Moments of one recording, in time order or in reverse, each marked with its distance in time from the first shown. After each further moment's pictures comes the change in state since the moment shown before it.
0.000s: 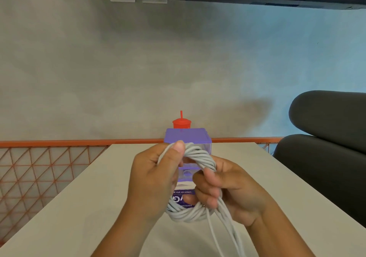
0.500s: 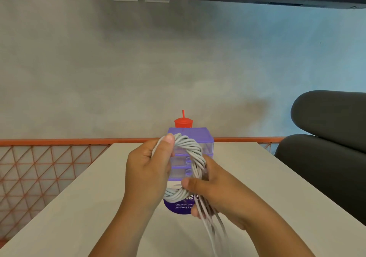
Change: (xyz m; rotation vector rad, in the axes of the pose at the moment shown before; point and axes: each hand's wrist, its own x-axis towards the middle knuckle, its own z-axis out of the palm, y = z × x) left_hand 0.008 -0.005 -0.005 0.026 0.155 -0.033; right_hand 0.010 0.009 0.018 -0.692 0.507 0.262
